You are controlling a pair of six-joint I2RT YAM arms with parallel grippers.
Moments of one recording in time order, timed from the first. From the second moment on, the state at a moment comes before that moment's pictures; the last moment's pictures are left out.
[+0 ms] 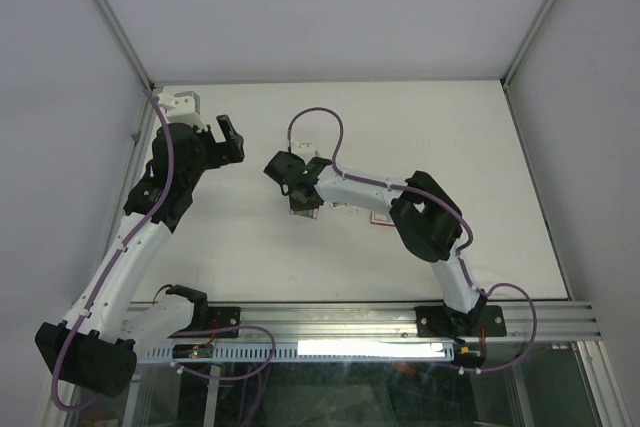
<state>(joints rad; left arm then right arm) -0.28 0.98 0.97 -0.33 -0.16 -0.31 1.00 2.10 1.64 -0.73 0.38 0.77</state>
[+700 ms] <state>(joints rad) -0.28 0.98 0.97 -0.33 -0.15 -0.31 1.00 2.17 1.71 -0.75 0.38 0.76</state>
